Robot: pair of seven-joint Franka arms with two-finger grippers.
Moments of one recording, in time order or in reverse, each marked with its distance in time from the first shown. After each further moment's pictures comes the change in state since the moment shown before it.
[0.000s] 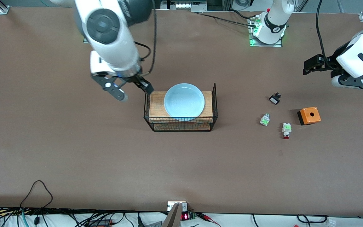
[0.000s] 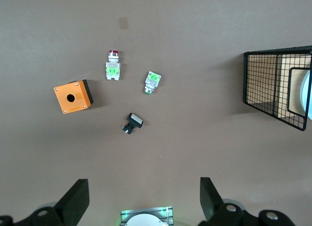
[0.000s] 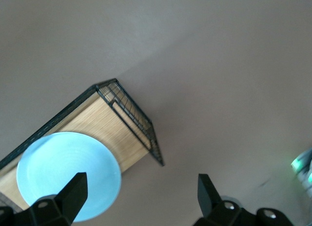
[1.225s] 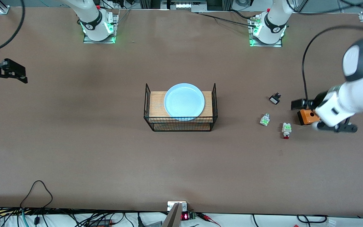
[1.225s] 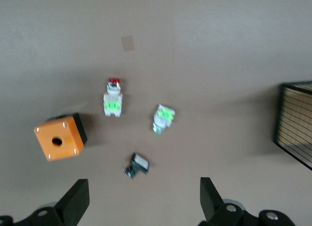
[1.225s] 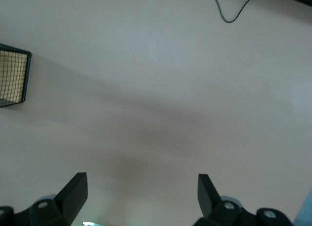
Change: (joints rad) left arm 0.040 0.290 0.003 -0.033 0.020 0.292 0.028; right arm -0.569 -0.275 0.131 -0.170 -0.231 -0.007 -1.373
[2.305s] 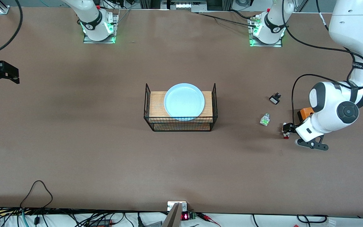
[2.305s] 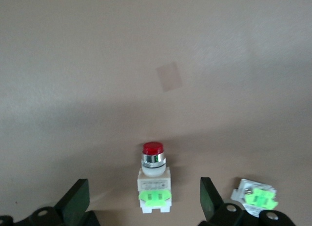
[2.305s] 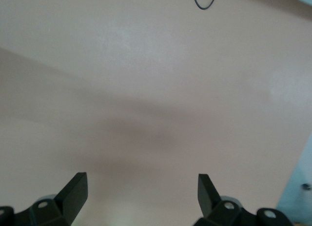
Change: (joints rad) left arm 0.094 0.153 0.002 -0.337 0.068 0.647 0.218; right arm -0.202 -0.096 0.197 -0.166 -0.121 0.113 0.054
